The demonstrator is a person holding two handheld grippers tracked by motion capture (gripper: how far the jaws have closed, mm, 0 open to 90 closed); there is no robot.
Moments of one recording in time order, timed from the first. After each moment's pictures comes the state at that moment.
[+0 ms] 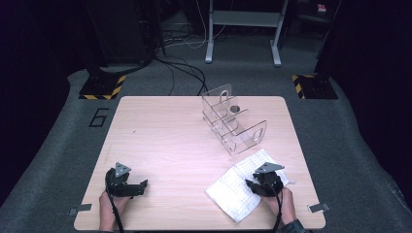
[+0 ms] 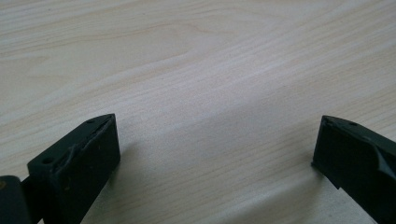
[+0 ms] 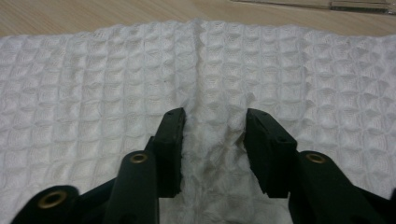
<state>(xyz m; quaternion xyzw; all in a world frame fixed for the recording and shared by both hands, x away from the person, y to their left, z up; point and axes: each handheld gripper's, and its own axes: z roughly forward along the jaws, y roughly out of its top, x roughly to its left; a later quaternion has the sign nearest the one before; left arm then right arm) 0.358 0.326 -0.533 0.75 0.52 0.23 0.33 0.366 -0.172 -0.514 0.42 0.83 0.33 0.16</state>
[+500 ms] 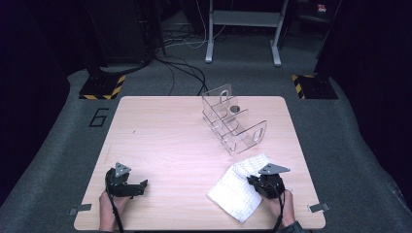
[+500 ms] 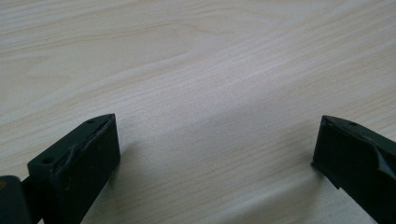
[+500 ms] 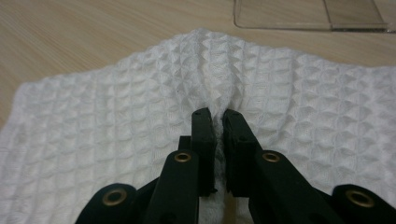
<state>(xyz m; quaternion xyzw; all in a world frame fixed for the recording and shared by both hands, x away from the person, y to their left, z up) 0.358 0.326 -0.533 0.75 0.52 0.23 0.33 0.356 -0.178 -0.506 0.42 0.81 0.38 0.15</state>
